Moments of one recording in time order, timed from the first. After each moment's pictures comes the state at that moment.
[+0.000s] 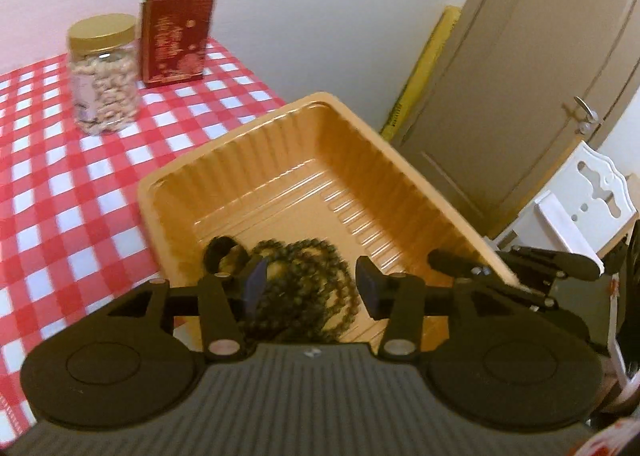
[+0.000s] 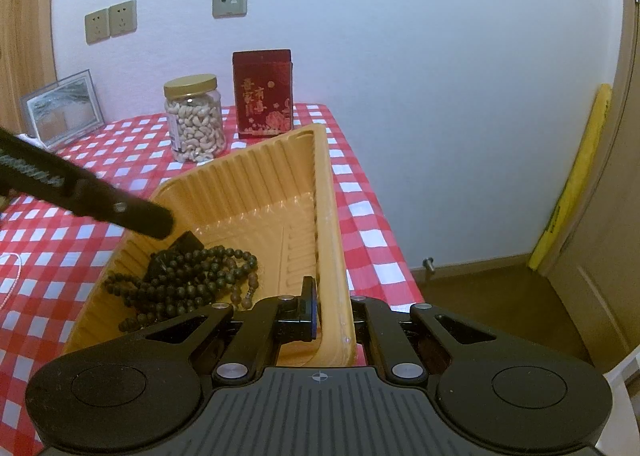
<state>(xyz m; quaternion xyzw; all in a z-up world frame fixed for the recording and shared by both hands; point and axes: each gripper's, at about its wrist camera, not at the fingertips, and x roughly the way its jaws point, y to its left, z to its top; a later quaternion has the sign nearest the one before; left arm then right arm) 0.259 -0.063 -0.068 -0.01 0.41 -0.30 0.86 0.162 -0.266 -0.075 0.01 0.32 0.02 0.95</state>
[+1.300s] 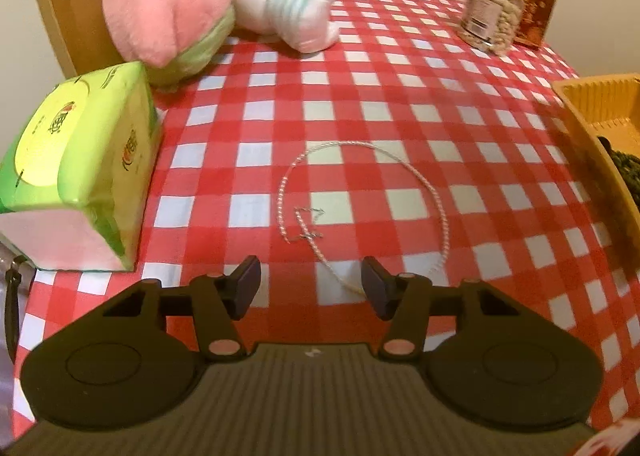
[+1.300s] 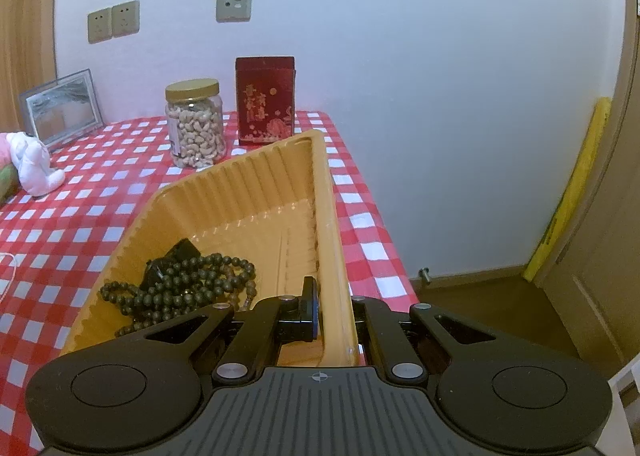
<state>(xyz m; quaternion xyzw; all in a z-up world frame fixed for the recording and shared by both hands) 0.153 0.203 -0.142 -0.03 0.44 0.06 0.90 0.168 -0.258 -0.076 -0.01 0.31 0.02 0.95</state>
